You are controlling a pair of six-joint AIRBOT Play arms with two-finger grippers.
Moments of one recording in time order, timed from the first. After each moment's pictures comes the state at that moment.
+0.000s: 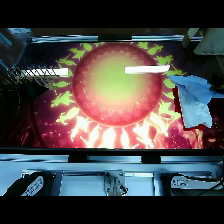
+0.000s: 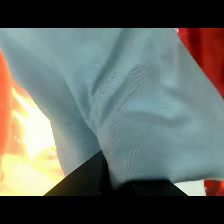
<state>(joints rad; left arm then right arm) 0.21 -0.94 1.10 0.74 -1.16 -1.17 -0.44 -1.51 1.65 1.62 -1.34 -1.59</state>
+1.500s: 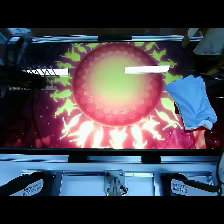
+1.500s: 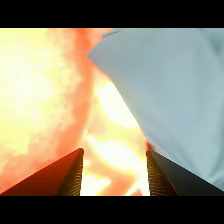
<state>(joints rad) -0.11 -1.24 1.51 1.45 -1.32 -1.40 -0.08 -1.42 1.74 1.57 -1.39 -1.44</state>
